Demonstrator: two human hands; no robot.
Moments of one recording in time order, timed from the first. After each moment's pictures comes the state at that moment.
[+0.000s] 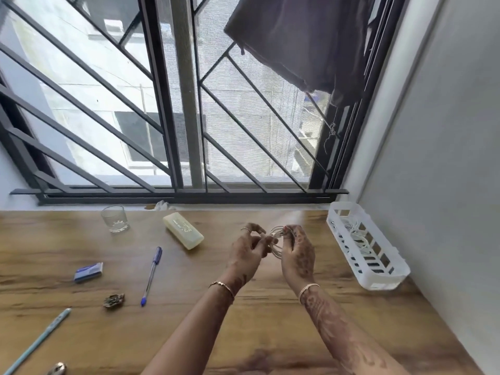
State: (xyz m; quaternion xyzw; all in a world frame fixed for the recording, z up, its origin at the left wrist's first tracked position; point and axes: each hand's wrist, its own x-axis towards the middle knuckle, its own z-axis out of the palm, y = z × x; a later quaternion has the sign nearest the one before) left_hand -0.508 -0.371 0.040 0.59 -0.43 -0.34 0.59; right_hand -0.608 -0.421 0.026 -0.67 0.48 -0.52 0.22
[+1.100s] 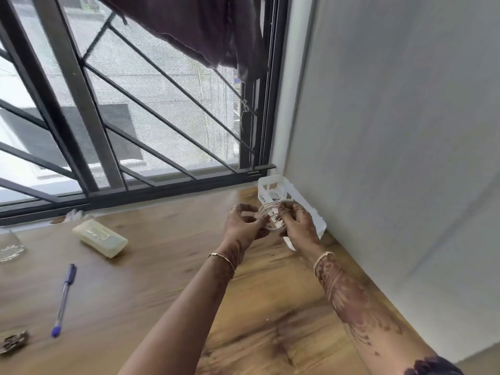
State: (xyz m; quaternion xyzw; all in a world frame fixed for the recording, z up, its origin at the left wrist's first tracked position) left_hand -0.625 -0.418 0.063 0.53 -0.35 -0.53 0.57; right_hand -0.755 -0.443 0.053 -0.54 0.54 -0.47 0.44
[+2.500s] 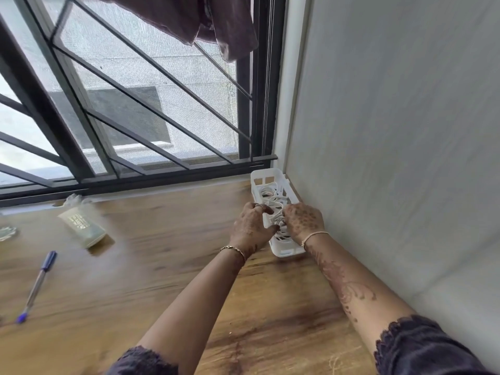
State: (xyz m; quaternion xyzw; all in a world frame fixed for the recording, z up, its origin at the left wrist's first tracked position) left_hand -0.689 -0.488 0.022 0.72 -0.62 -0.21 0.25; right_hand -0.813 -0.529 0.044 -0.82 0.57 0.00 -0.04
